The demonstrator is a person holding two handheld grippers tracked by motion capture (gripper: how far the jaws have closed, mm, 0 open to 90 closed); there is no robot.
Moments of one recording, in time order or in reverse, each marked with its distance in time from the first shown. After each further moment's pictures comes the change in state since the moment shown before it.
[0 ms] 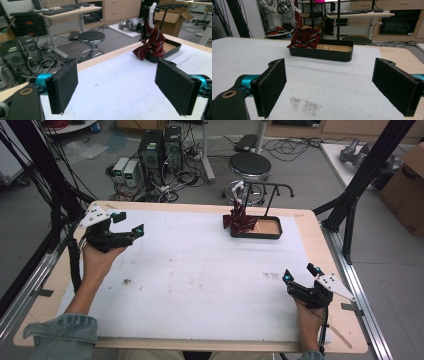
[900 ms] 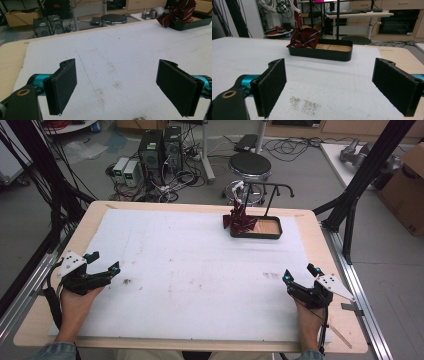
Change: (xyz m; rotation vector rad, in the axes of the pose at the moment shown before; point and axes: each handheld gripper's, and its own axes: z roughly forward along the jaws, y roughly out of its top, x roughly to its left) left arm 0.001 -0.100 -0.070 0.071 0.172 -0.054; right arm 0.001 0.000 -0.001 0.003 -0.005 0.002
